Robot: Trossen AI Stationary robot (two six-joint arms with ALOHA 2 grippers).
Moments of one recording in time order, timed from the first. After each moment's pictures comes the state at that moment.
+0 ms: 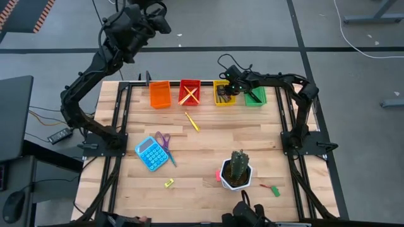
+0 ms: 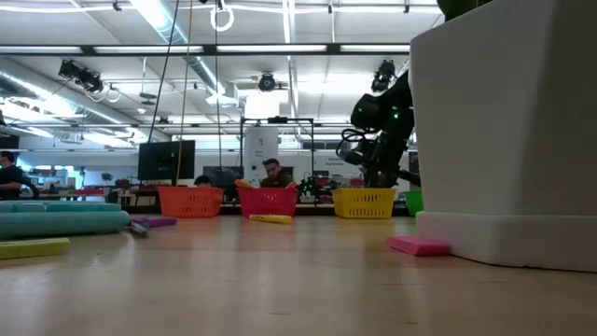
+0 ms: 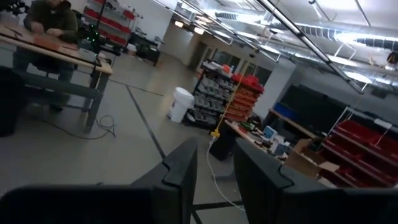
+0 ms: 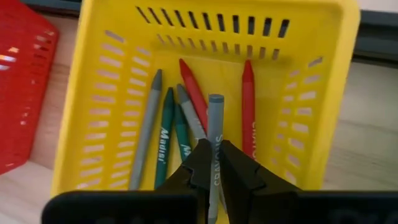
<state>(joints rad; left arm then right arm) 0.64 1.47 1.86 -0.26 -0.43 -0.42 -0.73 1.87 1.19 -0.37 -0.03 0.67</state>
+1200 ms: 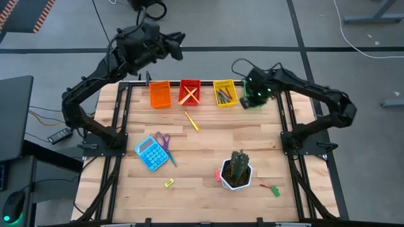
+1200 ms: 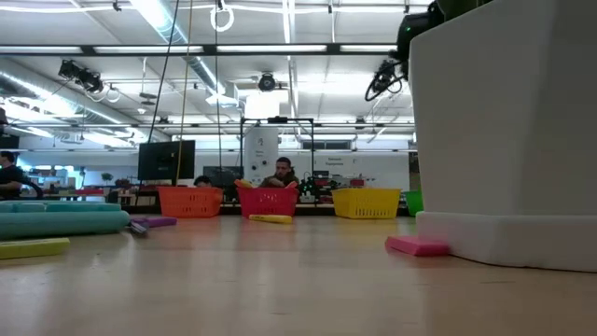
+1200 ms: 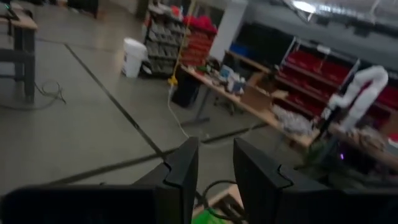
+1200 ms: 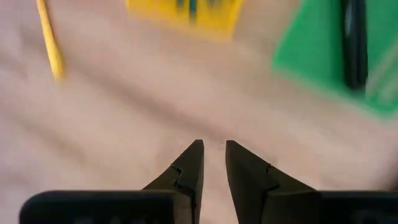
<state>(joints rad) 0.47 1.47 1.86 -0.40 -0.31 -0.38 -0.61 1.35 1.19 -1.12 -0.14 0.56</state>
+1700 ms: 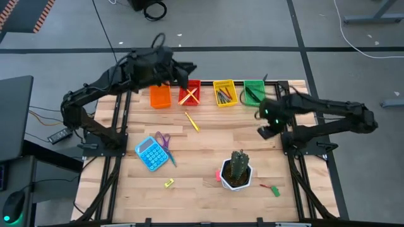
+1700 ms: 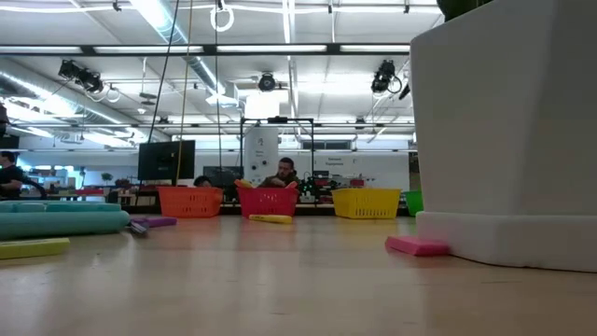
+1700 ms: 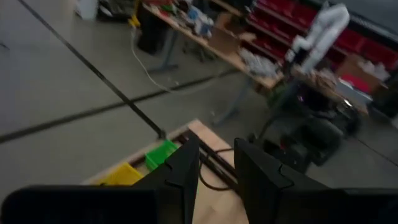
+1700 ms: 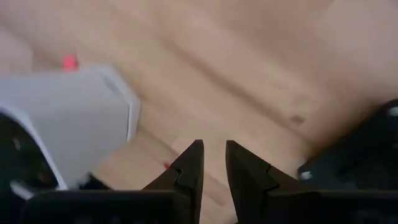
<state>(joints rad) 0.23 1.47 1.86 -0.58 -0.31 -0.49 -0.26 0.99 0.90 -1.29 -0.34 0.81</state>
